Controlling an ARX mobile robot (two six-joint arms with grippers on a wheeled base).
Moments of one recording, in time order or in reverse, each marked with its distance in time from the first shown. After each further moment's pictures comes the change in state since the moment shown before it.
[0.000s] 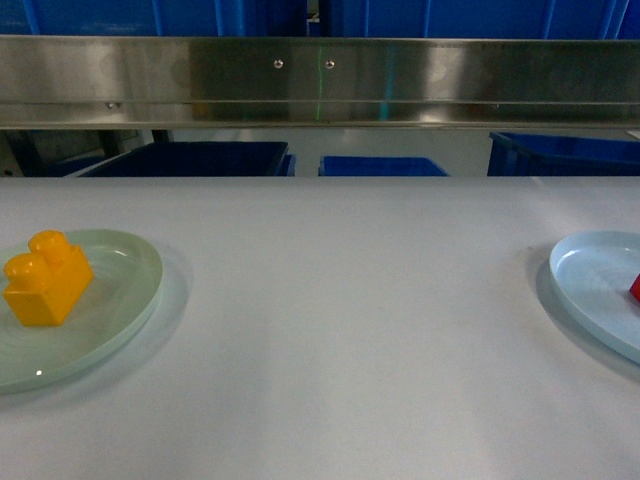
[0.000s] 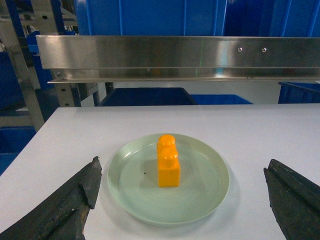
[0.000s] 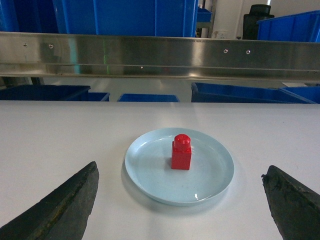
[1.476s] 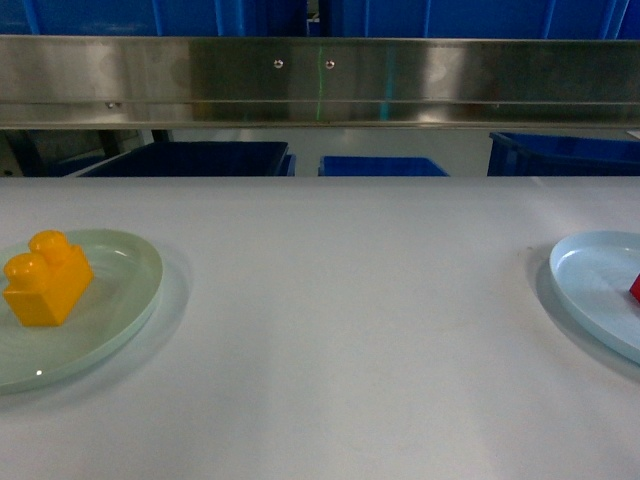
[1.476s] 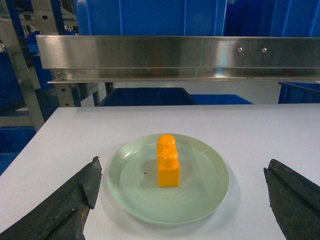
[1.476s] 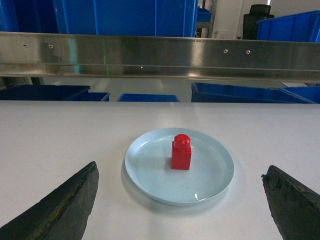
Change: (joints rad) left arm 0.000 0.000 0.000 0.000 0.000 0.000; right arm 0.000 0.000 0.000 0.000 0.000 0.000
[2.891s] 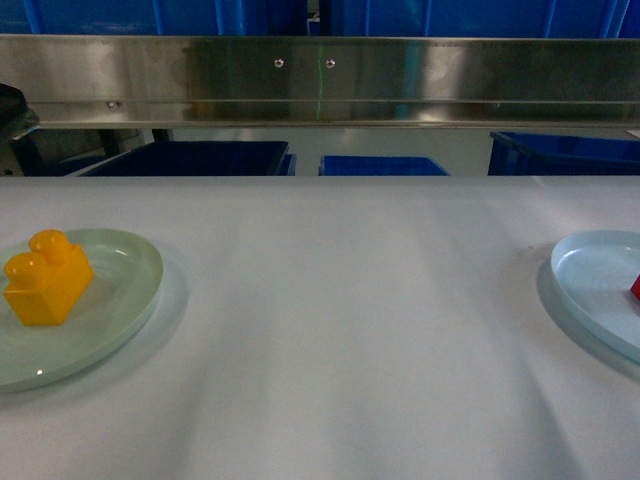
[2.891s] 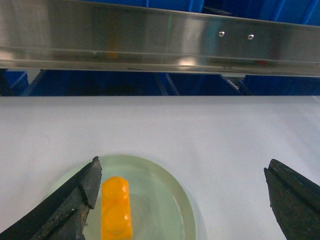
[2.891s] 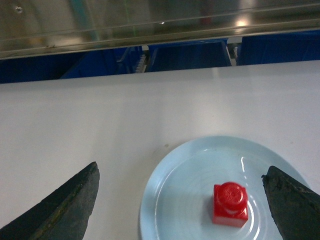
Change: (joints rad) left arm -0.050 1.078 0.447 0.426 0.109 -0.108; right arm -0.067 1.355 0.622 0.377 -0.243 0.097
